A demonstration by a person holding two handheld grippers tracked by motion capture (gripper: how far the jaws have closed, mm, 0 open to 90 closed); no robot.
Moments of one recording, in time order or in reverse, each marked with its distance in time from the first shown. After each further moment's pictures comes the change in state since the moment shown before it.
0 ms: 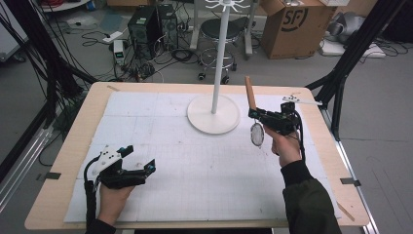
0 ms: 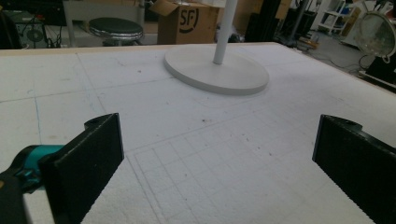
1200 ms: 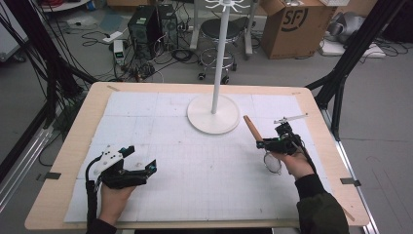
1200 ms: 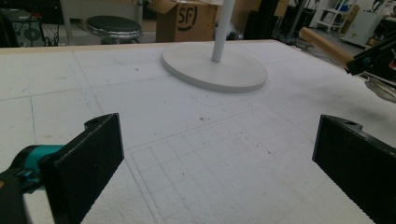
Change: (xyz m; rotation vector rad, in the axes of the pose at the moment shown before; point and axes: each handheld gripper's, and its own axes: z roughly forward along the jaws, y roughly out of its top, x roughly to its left) left arm -0.001 -0.001 0.002 0.007 -0.007 0.005; right arm -0.026 -0.050 -0.008 0.442 -0.168 -0.074
